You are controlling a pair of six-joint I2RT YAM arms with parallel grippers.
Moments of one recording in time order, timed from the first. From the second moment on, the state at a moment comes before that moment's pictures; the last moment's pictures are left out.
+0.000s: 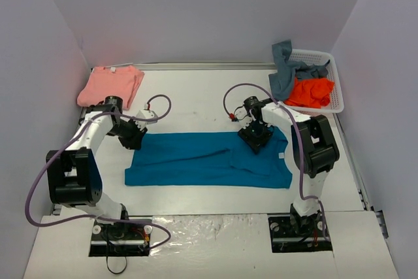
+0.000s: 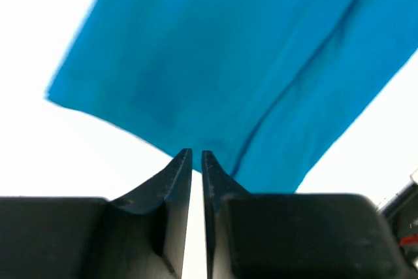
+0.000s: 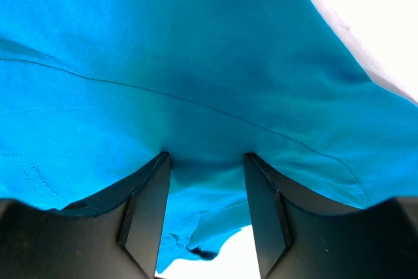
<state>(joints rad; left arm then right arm) 0.04 1.55 1.10 -0.96 0.49 0.94 0.37 1.91 1.25 -0.85 -0.01 -0.39</state>
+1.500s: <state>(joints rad) -0.17 1.78 1.14 -0.71 0.29 0.73 0.26 2.18 1.63 -1.07 0.00 -0.42</state>
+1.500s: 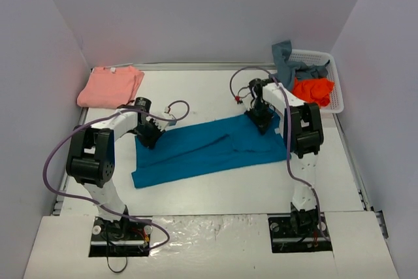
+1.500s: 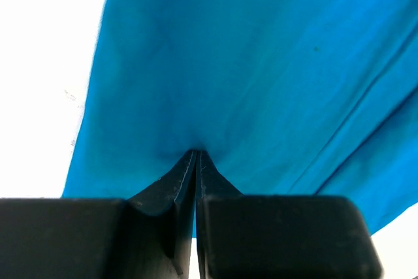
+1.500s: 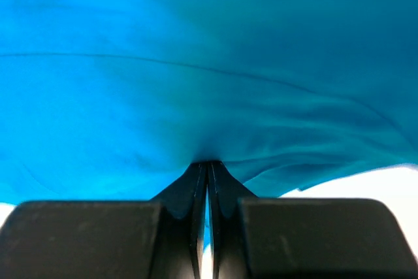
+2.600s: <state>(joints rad) -0.87 1.92 1.33 -0.75 0.17 0.41 0.33 2.75 2.60 -0.74 0.02 -0.29</state>
